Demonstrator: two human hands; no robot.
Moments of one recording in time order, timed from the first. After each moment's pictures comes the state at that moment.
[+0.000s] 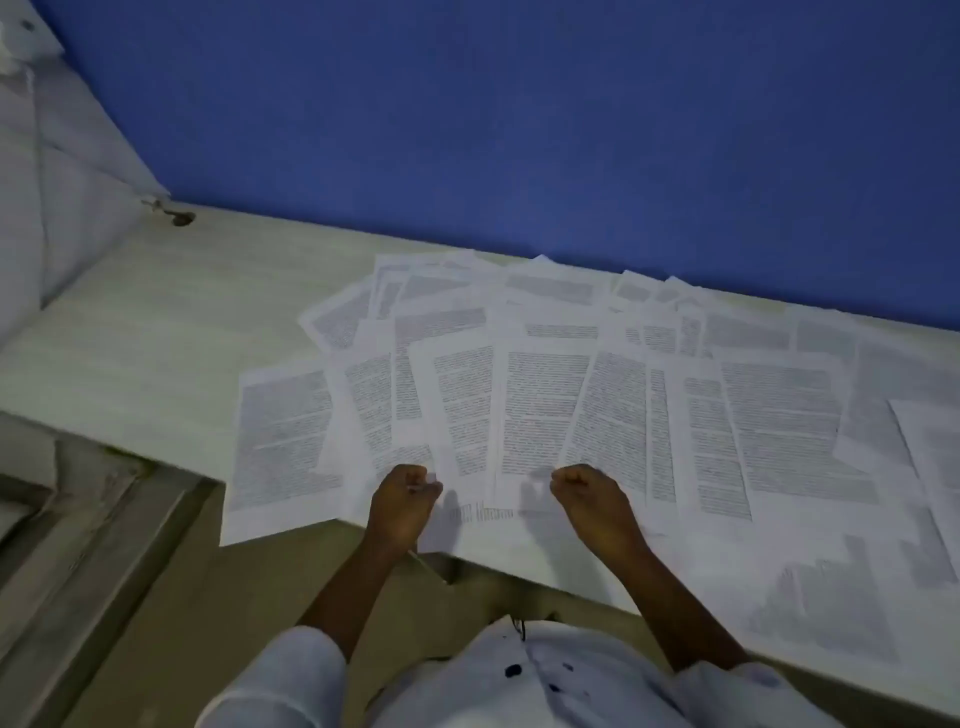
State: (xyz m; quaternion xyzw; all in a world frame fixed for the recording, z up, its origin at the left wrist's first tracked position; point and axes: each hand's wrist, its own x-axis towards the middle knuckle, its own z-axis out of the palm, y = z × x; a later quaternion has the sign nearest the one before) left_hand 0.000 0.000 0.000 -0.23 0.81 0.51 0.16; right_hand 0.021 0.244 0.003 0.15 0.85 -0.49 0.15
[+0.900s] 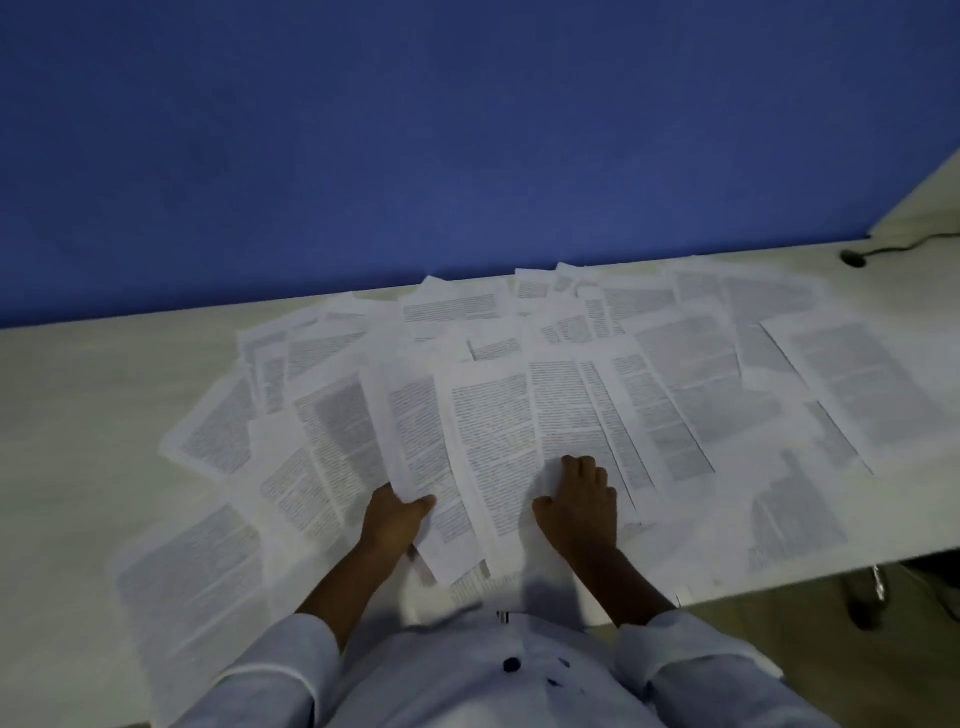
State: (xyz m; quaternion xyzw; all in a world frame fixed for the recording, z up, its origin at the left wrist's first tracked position) left_hand -0.137 0.005 -0.028 -0.08 0.77 0.54 0.32; right_hand -0.028 0.210 -0.029 0.34 0.93 -0.15 0.02
